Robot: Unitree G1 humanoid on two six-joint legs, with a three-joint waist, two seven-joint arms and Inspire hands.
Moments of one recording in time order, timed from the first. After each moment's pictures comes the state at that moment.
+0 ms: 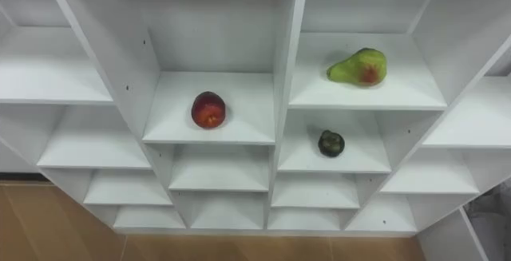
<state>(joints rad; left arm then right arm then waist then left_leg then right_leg) 0.22 0.22 -0.01 1.09 -0.03 -0.07 0.02 0.14 -0.22 0.07 1.24 0.23 -0.08 -0.02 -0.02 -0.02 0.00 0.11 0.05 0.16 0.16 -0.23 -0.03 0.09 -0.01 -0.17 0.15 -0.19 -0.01</state>
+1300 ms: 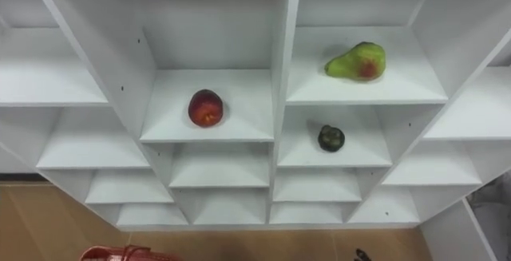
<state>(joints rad) 0.21 0.21 -0.01 1.05 -0.03 -0.16 0.03 0.27 -0.22 0.06 0.82 0.14 -0.19 -0.05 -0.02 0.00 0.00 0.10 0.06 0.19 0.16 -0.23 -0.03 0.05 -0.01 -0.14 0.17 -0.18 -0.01</state>
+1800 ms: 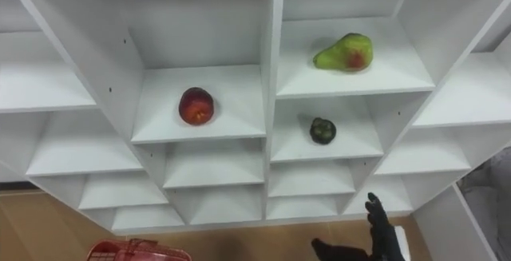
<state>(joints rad) 0.22 0.20 -0.02 1.01 -0.03 -0.20 0.05 0.45 -0.22 0.06 0.29 0.11 -0.25 -0.18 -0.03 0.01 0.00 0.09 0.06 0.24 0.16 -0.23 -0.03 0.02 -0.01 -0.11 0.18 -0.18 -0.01</state>
